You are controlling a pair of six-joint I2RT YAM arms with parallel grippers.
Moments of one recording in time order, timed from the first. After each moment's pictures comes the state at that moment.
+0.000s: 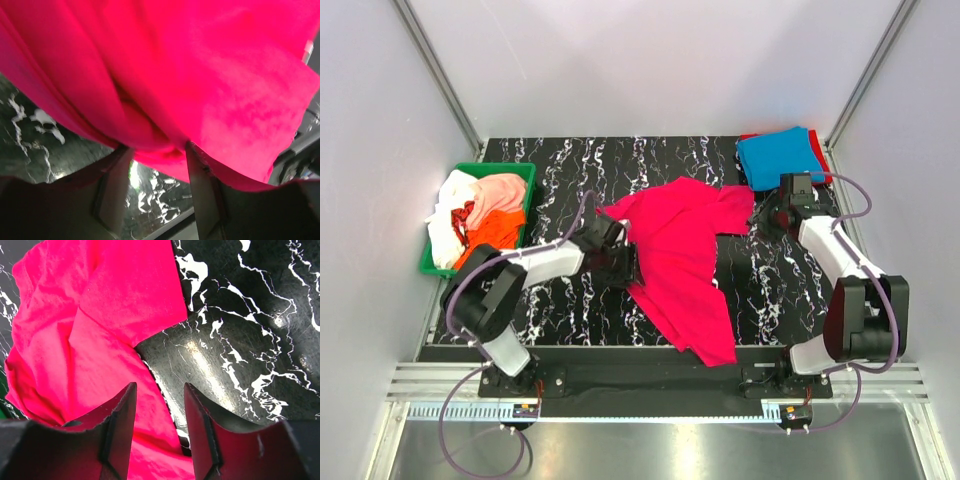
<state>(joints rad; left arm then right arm) -0.62 1.64 0.86 -0.25 0.30 -0.65 0.04 1.47 1.03 -0.46 -0.04 0.77</state>
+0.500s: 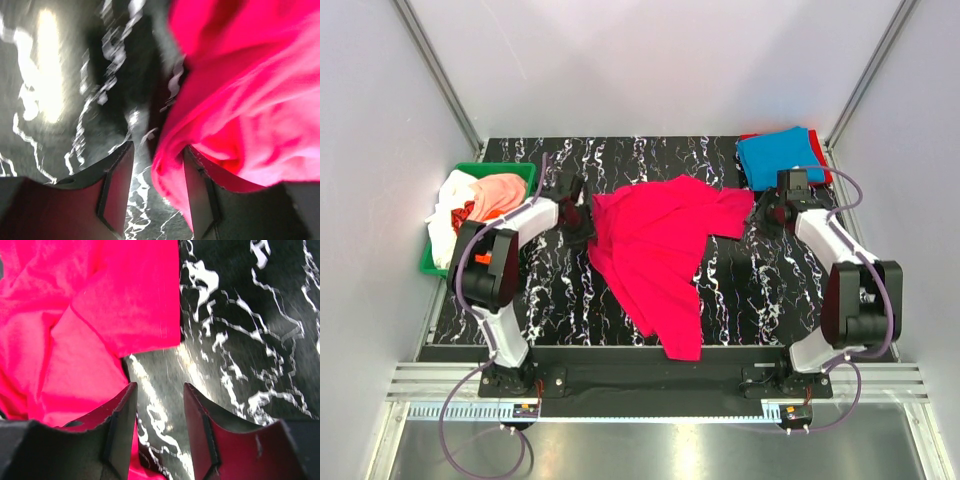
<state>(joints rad) -0.26 1.82 1.19 -0.55 0.10 -0.54 0.04 1.53 1.05 -0.44 -0.07 0.65</state>
